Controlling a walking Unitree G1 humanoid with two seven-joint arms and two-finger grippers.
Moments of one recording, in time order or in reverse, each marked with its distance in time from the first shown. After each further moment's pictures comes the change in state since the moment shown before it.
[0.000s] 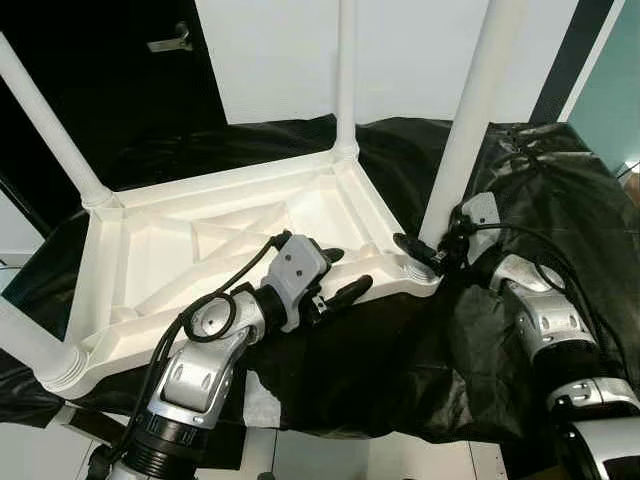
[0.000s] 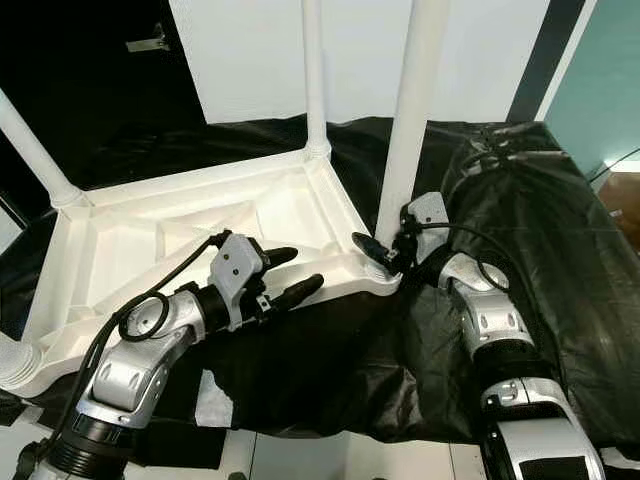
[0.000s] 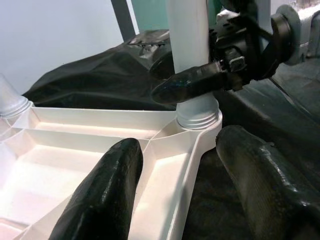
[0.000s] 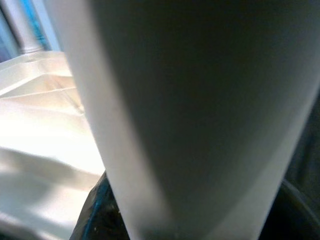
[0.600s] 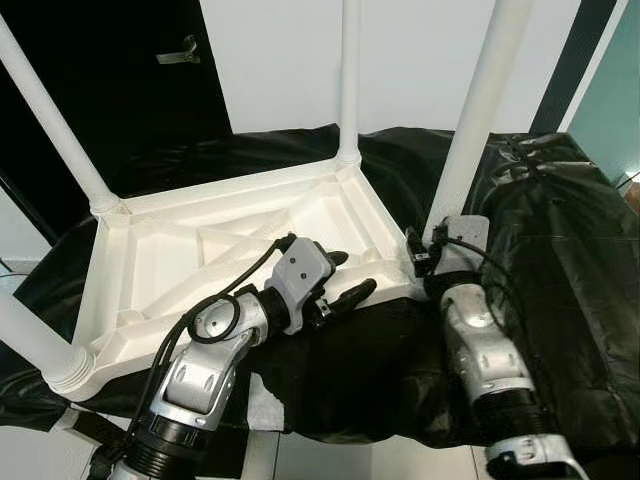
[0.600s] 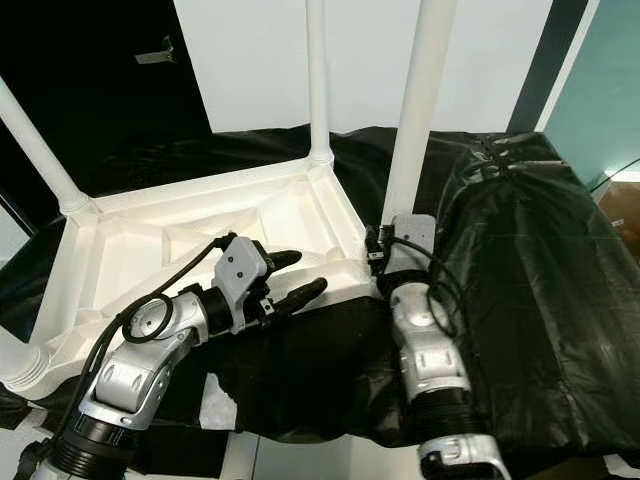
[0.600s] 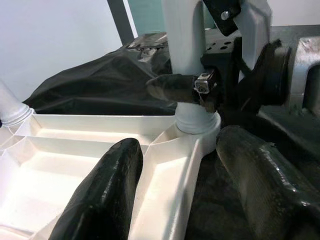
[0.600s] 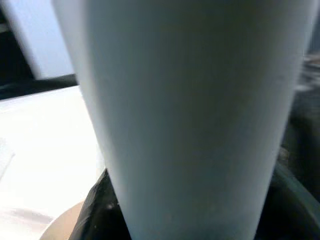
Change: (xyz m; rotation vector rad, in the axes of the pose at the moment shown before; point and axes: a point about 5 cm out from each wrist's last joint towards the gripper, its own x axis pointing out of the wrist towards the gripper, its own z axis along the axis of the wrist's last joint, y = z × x) left arm 0.003 -0.003 0.001 0.007 -0.002 -0.019; right arm 0.002 0.048 -0.004 0.129 0.027 -0.717
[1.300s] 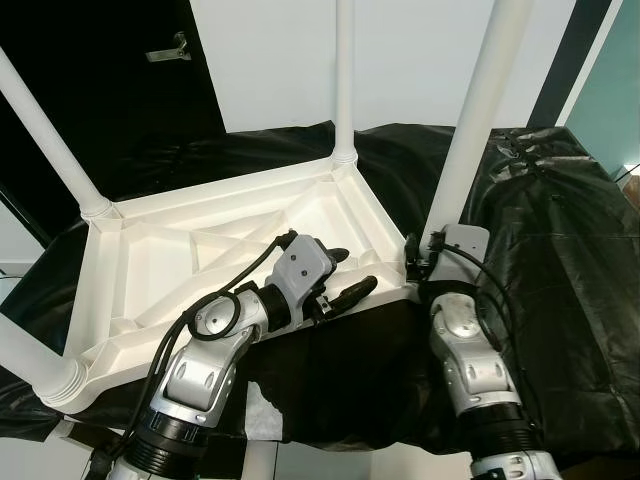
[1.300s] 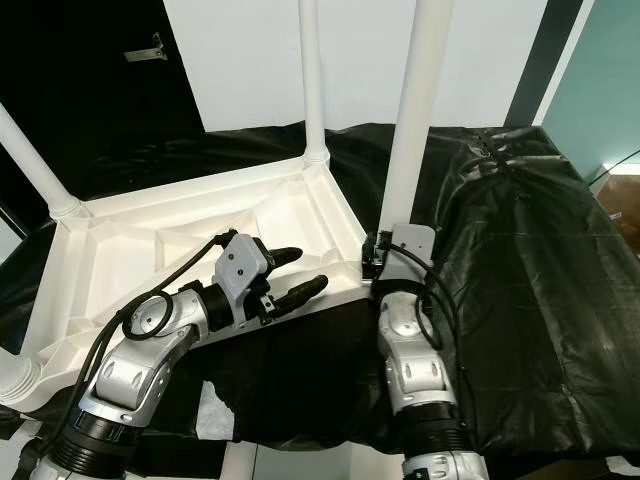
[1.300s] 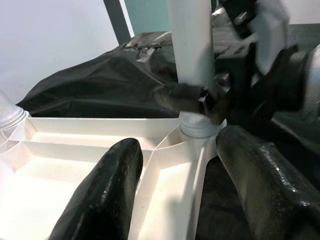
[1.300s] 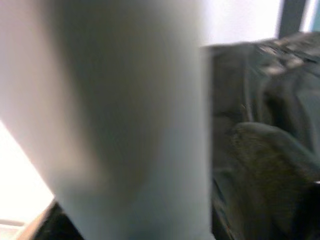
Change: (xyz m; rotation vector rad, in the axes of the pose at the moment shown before) left arm 0.000 0.001 0.001 0.007 -0.001 0.000; right arm -0.010 -0.011 0.005 0.029 -0.049 0.049
